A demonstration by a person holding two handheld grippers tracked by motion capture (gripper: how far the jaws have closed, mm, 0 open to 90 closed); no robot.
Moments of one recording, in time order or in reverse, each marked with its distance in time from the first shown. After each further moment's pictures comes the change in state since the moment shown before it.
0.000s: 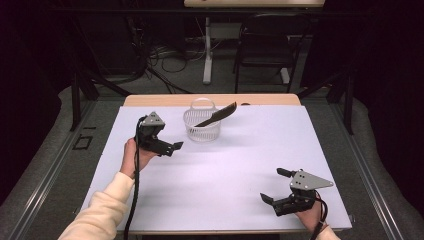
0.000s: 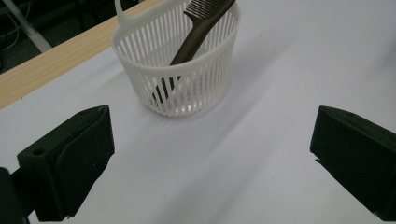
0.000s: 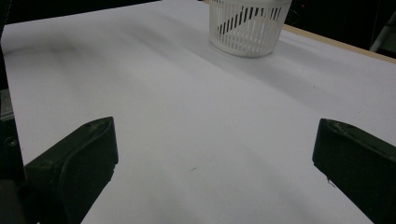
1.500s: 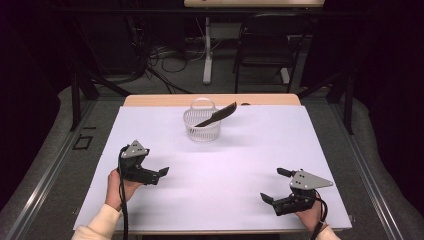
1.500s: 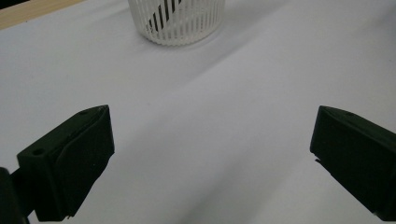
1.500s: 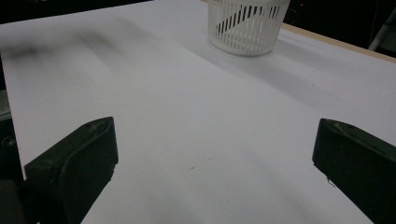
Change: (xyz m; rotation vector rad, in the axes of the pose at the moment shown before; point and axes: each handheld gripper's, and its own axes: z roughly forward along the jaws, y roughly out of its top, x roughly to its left) left arm -0.029 -0.075 -0.037 -0.004 0.044 -0.076; right arm -0.001 0.000 0.000 0.005 -0.003 -0.001
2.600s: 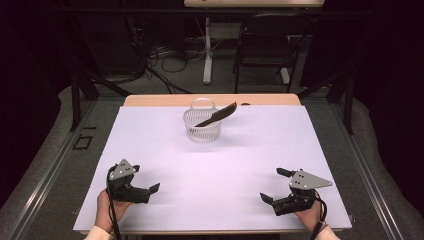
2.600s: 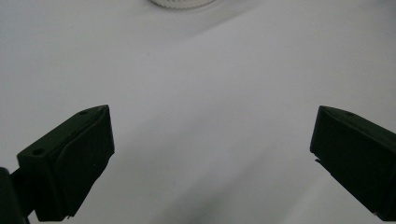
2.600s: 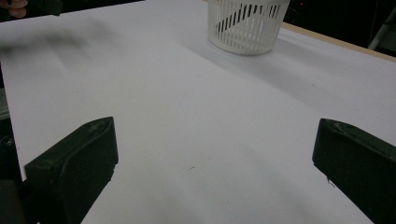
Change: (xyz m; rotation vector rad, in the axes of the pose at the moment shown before) left arm -0.012 -0.051 -0.020 -0.014 0.024 -0.048; right arm 0.000 0.000 0.001 0.002 -0.002 -0.001
